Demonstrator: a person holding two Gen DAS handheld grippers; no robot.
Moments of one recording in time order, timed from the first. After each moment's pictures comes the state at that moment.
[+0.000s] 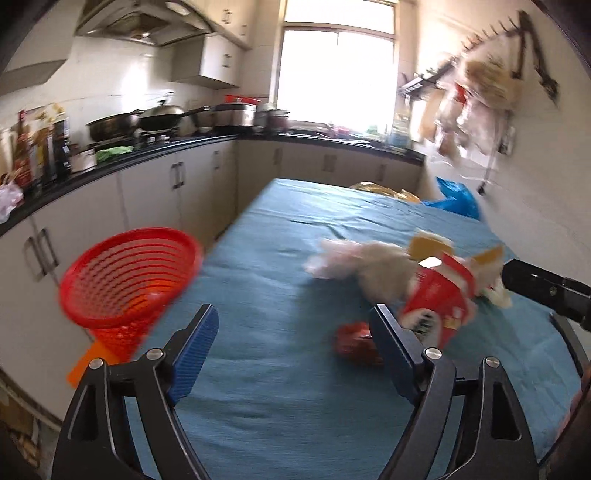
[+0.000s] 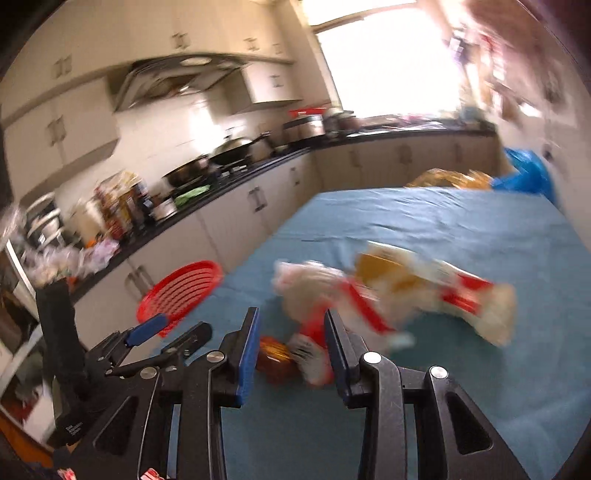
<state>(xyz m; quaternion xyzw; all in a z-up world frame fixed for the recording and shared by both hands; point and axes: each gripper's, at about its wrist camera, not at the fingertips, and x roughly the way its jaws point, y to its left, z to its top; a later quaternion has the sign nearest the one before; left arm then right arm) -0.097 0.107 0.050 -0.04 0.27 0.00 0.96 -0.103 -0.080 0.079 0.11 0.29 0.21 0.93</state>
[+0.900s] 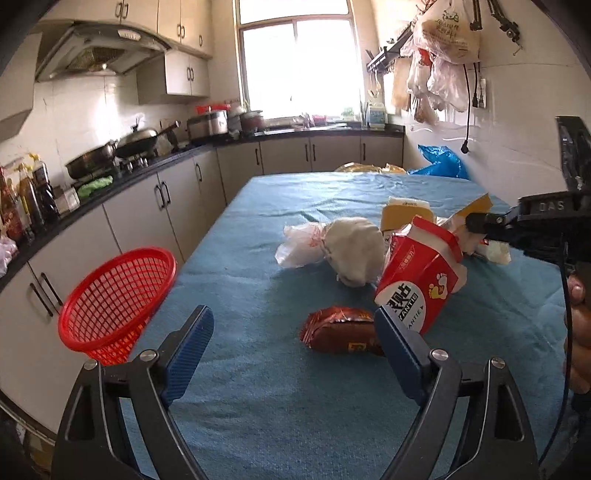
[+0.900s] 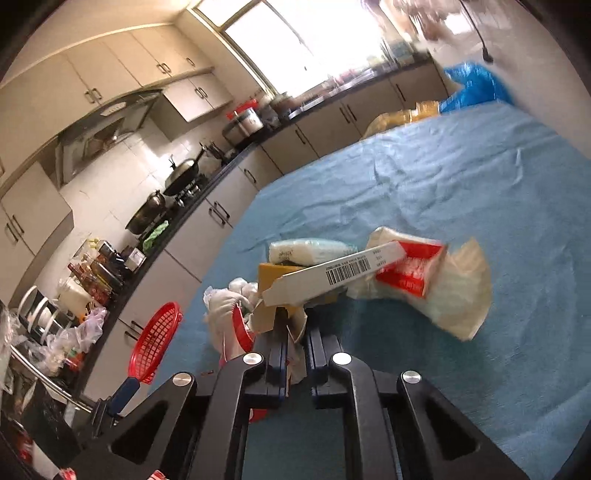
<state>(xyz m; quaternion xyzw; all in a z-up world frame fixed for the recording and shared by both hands) -0.094 0.078 0.046 0.04 0.28 -0.01 0.96 -0.040 -0.131 0.057 0.23 0.31 0.16 0.91</state>
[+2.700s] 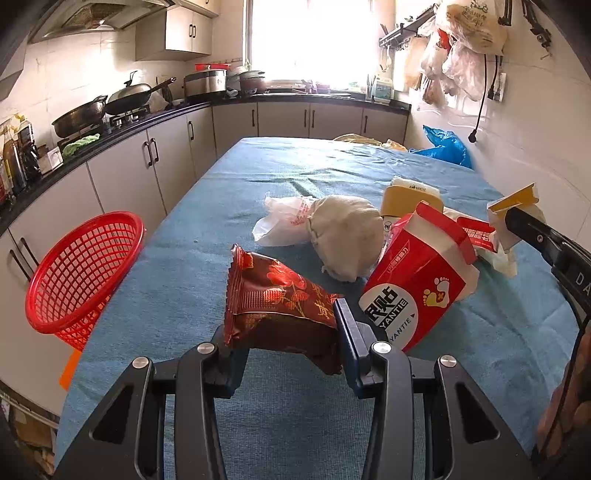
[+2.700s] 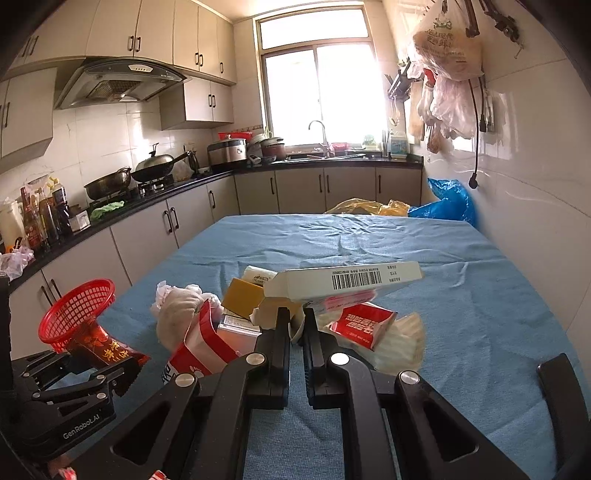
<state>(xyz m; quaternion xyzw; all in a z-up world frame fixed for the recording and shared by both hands) -0.060 0.070 0.036 0.00 0.35 -0.02 0.94 -0.074 -0.092 0.070 0.03 0.24 0.06 0.97</state>
